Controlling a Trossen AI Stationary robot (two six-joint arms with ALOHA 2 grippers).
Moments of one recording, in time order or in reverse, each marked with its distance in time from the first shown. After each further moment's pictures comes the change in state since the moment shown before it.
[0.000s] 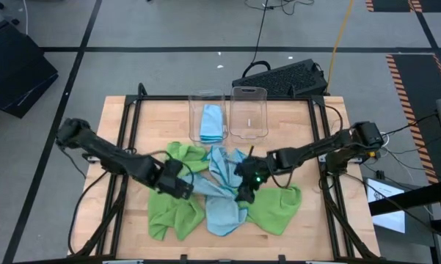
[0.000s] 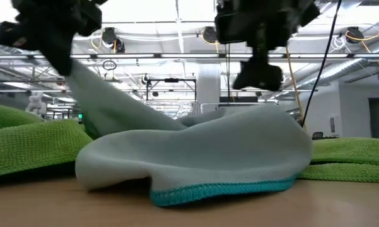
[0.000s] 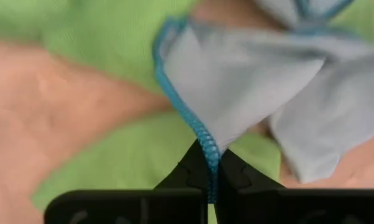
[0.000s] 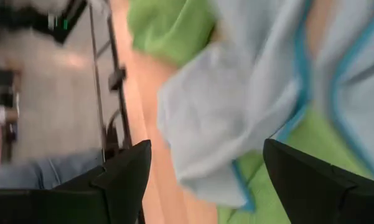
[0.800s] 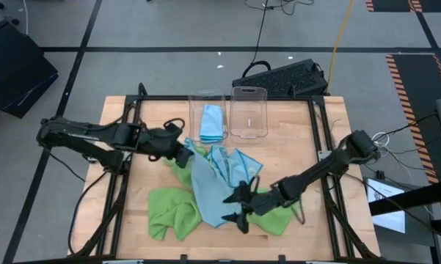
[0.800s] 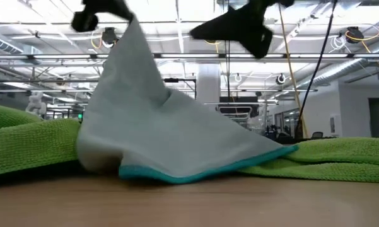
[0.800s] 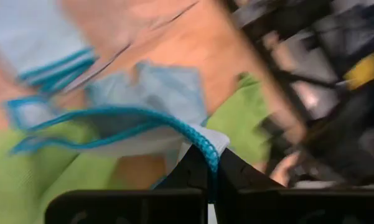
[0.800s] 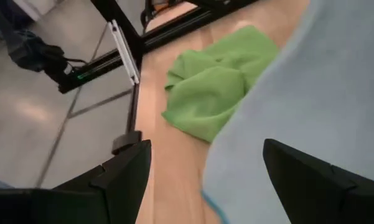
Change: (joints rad) left arm 0.301 -0.283 0.000 0.324 -0.017 0.553; right arm 0.300 0.146 0.072 0.351 0.632 -0.122
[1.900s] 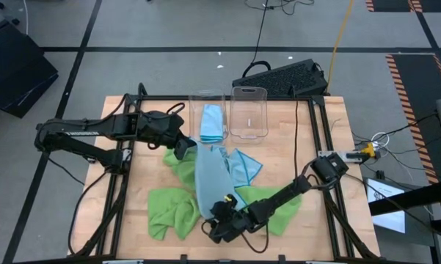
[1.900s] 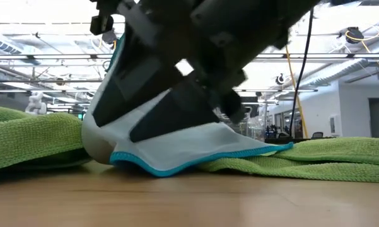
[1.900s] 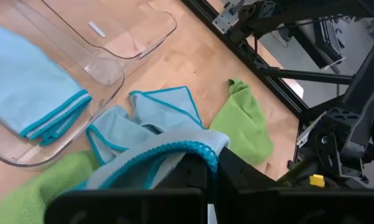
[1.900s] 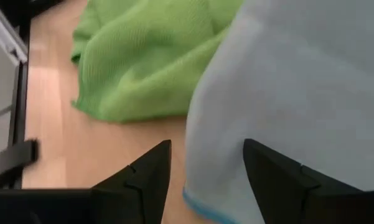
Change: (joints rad) left arm 0.162 -0.026 0.000 0.051 0.171 0.266; right arm 0.029 0.465 0.426 -0.260 0.229 0.192
